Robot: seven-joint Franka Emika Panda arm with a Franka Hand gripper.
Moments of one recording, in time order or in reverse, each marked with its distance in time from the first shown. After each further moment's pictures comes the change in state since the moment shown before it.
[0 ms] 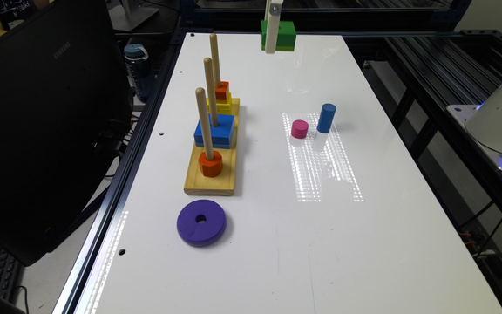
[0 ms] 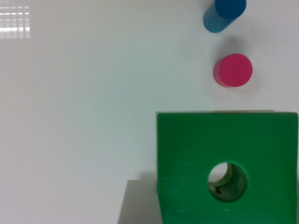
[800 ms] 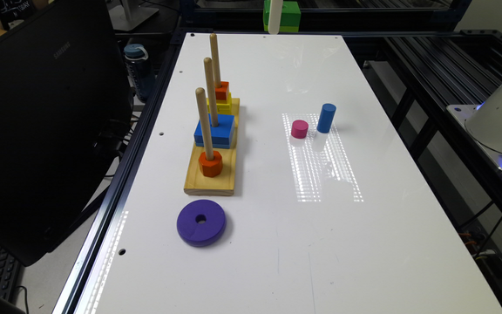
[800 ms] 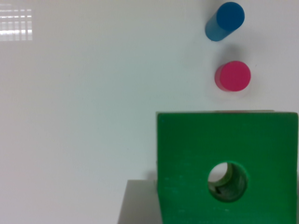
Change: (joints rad) arm -0.016 -0.027 -0.006 0.006 0.015 -0.038 -0.031
